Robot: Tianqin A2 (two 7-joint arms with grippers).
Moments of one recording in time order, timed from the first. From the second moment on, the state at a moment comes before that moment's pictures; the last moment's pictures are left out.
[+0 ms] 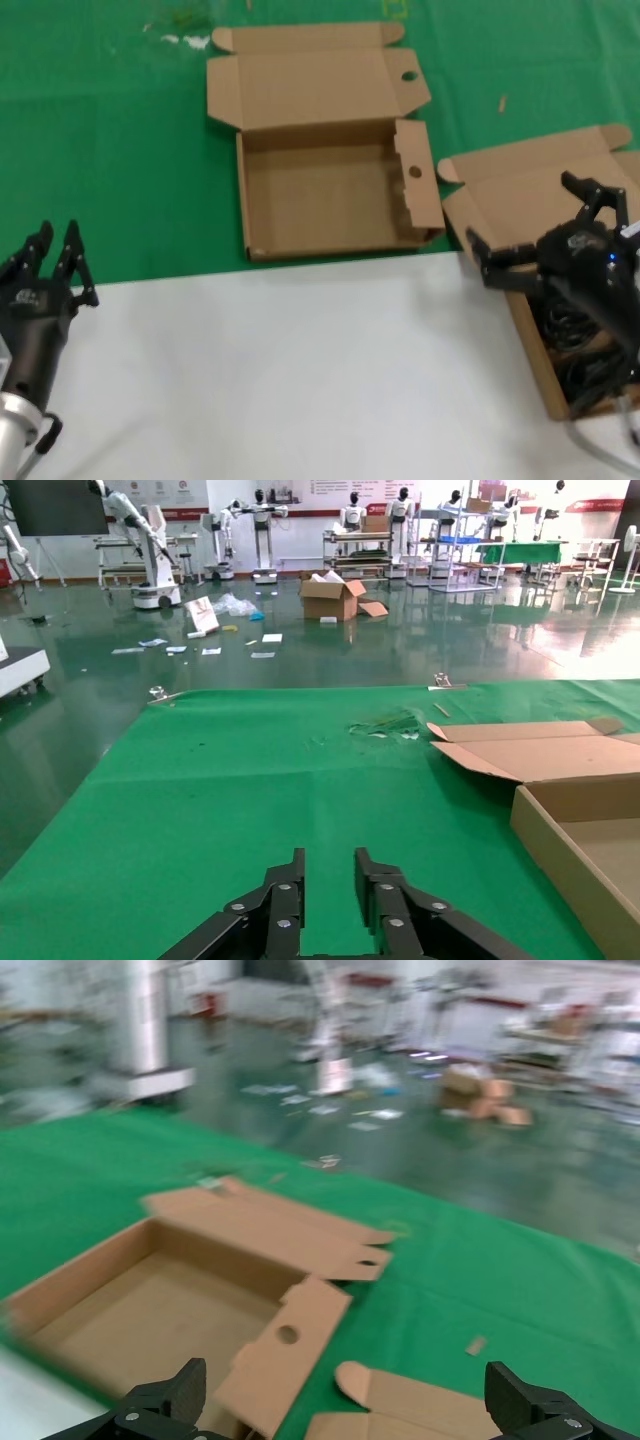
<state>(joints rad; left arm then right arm) 0.00 -0.30 1.60 -1.60 -1.80 0.00 0.00 0.04 0.72 -1.78 1.67 1.77 -0.09 0.23</state>
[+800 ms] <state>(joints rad) 0.00 -0.30 1.60 -1.60 -1.80 0.00 0.00 0.61 1.24 -2.08 1.58 1.57 -1.04 0.08</state>
